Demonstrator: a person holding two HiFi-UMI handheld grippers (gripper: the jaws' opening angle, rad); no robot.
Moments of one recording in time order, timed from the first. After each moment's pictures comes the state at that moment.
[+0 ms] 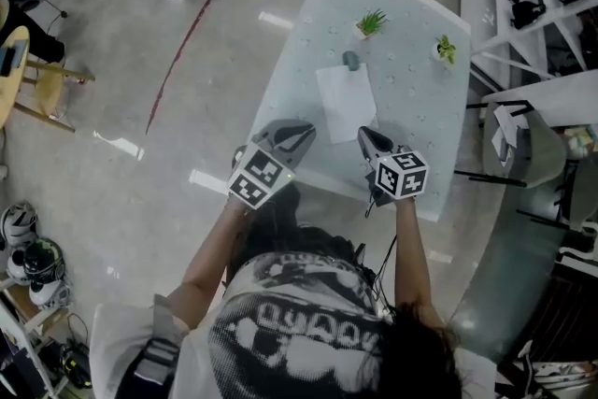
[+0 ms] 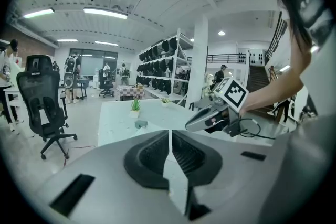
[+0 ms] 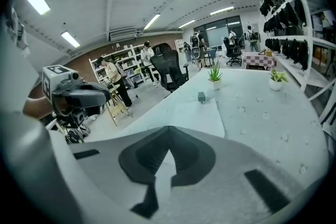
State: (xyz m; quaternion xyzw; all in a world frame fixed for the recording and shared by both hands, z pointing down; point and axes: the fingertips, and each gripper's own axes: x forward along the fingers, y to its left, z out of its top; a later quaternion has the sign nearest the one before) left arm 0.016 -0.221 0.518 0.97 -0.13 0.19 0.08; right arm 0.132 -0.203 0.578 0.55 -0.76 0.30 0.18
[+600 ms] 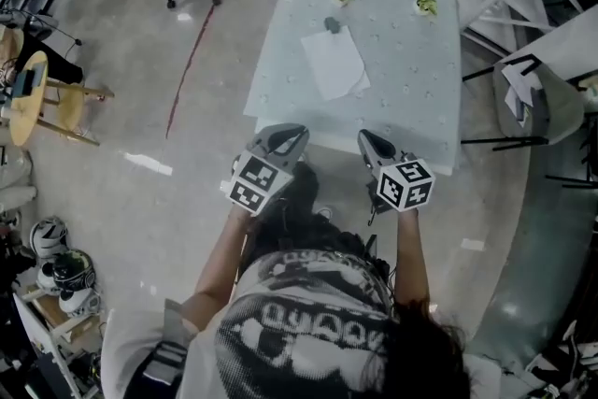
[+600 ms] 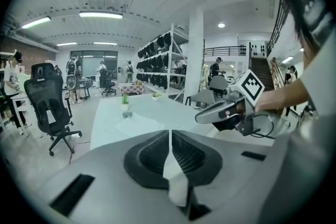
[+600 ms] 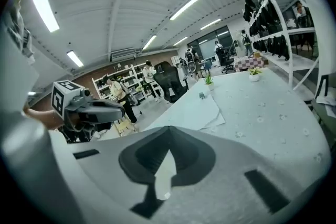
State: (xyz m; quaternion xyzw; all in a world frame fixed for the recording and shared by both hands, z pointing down) left arm 0.004 -0.094 0.508 0.96 -0.15 0.22 0.06; right arm 0.112 -0.054 0.537 0.58 -0.76 0.28 0.08
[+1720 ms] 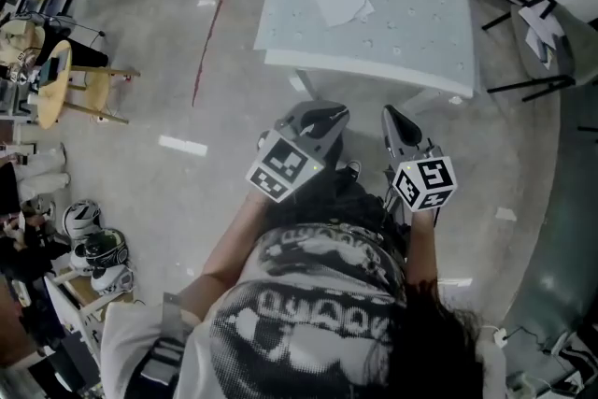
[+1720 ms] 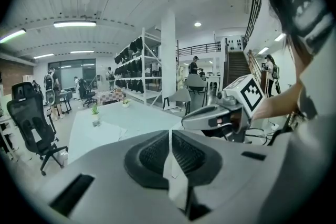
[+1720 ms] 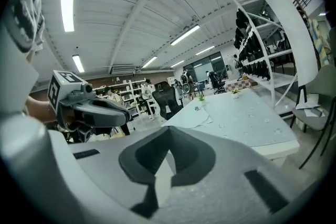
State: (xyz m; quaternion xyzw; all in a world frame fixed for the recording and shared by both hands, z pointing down) left arm 0.014 0.092 0.470 0.97 -0.06 0.22 0.00; right arm 0.084 0.110 0.493 0.65 -0.74 0.18 0.01
